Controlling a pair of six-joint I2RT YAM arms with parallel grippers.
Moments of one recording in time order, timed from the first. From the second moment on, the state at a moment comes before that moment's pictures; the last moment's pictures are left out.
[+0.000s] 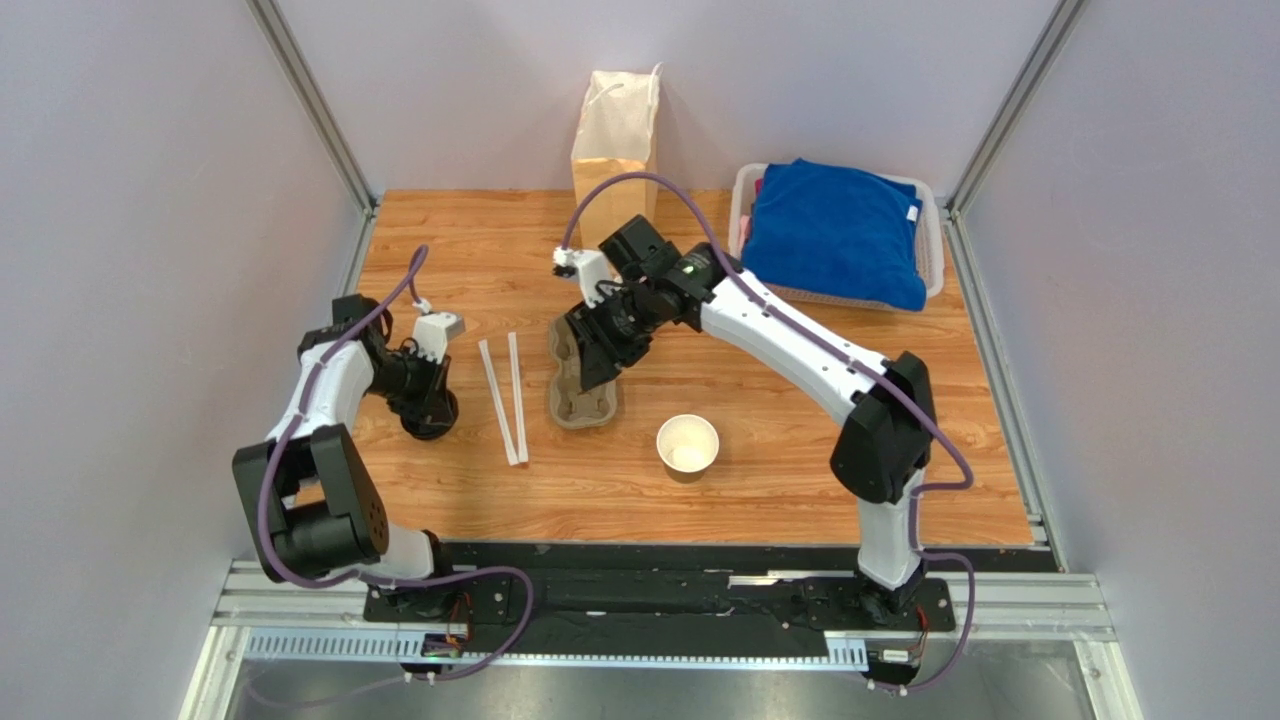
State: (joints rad) left arm 0.27 1.44 0.94 -0.89 0.46 0.67; right arm 0.80 1.91 1.88 -0.93 -0.46 0.05
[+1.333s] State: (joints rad) left arm 0.38 0.98 0.66 -0.98 0.66 1.48; right arm 0.92 2.34 2.16 -0.38 -0.58 0.49
